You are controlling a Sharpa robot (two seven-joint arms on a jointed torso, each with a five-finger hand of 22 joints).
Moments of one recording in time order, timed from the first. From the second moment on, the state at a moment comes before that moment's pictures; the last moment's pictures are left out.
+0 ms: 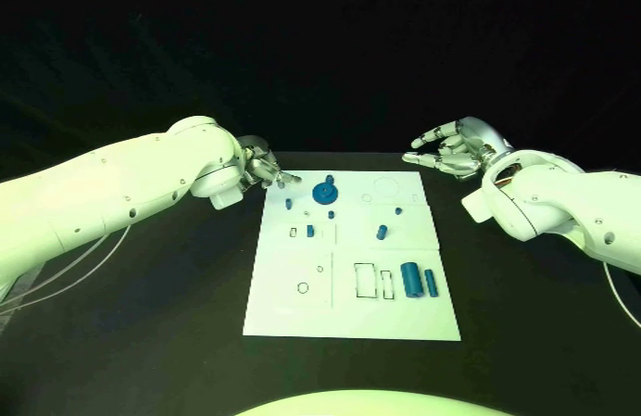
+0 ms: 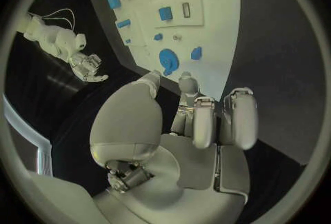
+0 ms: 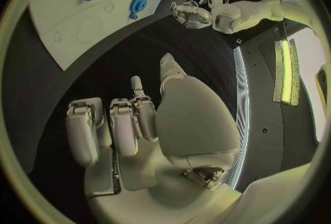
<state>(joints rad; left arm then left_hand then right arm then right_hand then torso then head) 1.34 -0.60 -0.02 1.19 -0.97 0.09 -0.50 1.14 -0.14 0.20 0.29 0.14 0.89 0.10 0.43 0.78 1.21 0.03 0.98 0.88 1.47 -0.04 1.55 1.31 0.04 1.43 0.07 1.47 1.31 1.33 -0.93 -0.15 1.53 -0.74 -0.55 -0.01 1.34 -0.15 0.03 0.29 0.08 0.89 0.16 0.16 0.38 1.46 0.08 1.43 1.31 1.47 0.01 1.55 1.31 0.01 1.47 0.12 1.54 1.31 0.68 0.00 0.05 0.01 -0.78</state>
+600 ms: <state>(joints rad) 1.33 -0.52 -0.04 1.02 -1.04 0.20 -0.49 1.15 -0.13 0.18 0.29 0.14 0.87 0.11 0.41 0.77 1.14 0.04 0.92 0.80 1.46 -0.03 1.53 1.31 0.04 1.40 0.08 1.45 1.31 1.33 -0.93 -0.15 1.52 -0.74 -0.55 -0.01 1.35 -0.15 0.03 0.29 0.08 0.89 0.16 0.17 0.38 1.46 0.08 1.43 1.31 1.47 0.01 1.55 1.31 0.01 1.47 0.12 1.54 1.31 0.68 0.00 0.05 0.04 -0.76</state>
